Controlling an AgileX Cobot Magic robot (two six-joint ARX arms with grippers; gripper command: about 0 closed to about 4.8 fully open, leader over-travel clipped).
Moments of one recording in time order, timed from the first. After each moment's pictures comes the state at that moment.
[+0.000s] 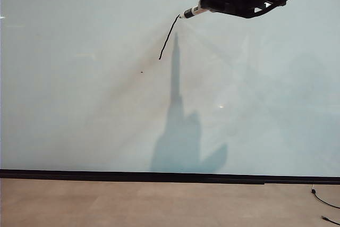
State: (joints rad) left arm 0.00 0.00 0.00 -0.13 0.01 -0.01; right arm 0.65 1.35 0.65 0.84 0.18 0.06
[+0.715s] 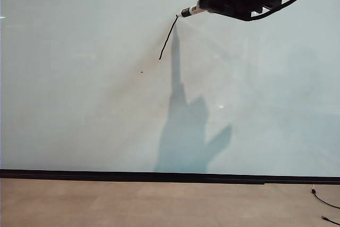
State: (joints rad) left arm 0.00 0.00 0.00 -0.13 0.01 -0.01; right arm 0.59 1.39 0.67 0.87 0.05 0.10
